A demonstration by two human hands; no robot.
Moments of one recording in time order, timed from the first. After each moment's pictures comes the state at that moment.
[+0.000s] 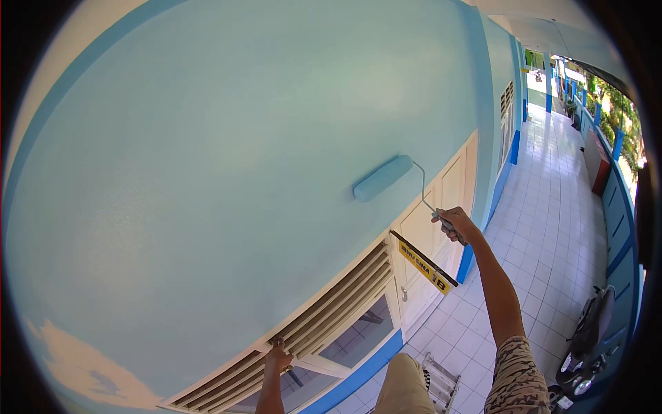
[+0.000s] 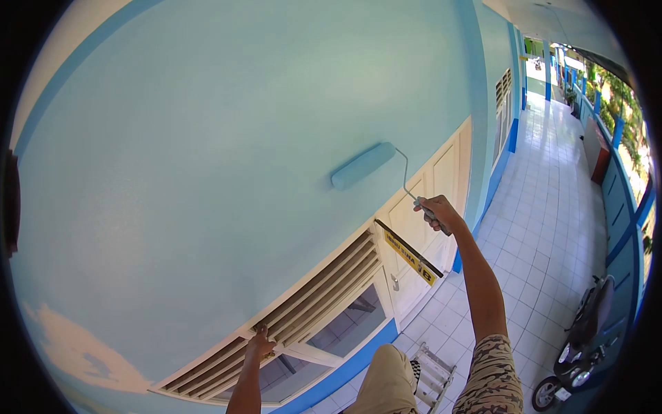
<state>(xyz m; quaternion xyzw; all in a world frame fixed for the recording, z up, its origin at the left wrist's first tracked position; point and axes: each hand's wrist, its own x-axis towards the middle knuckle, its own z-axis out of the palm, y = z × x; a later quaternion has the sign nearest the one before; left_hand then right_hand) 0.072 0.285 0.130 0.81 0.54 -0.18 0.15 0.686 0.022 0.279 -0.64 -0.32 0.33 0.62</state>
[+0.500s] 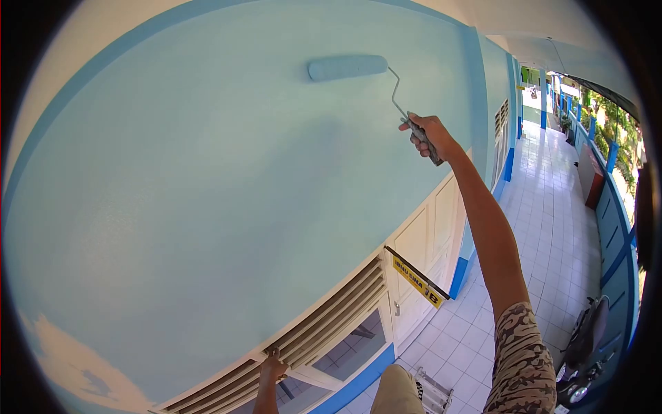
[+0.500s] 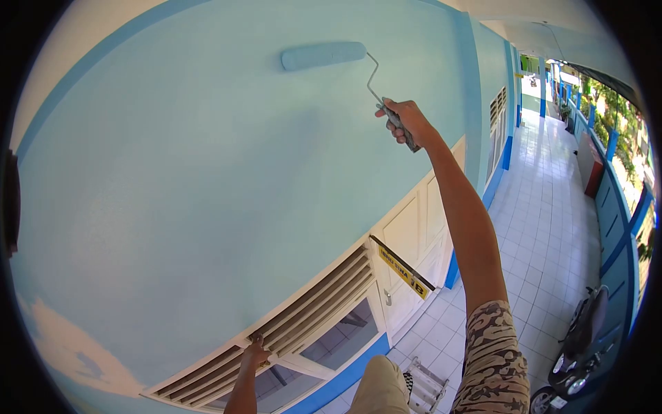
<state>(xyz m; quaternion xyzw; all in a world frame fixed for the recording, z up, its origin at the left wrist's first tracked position) 0.066 0.297 0.111 0.80 0.55 -0.18 0.16 0.683 0.081 0.551 -0.57 -0.40 0.21 0.69</state>
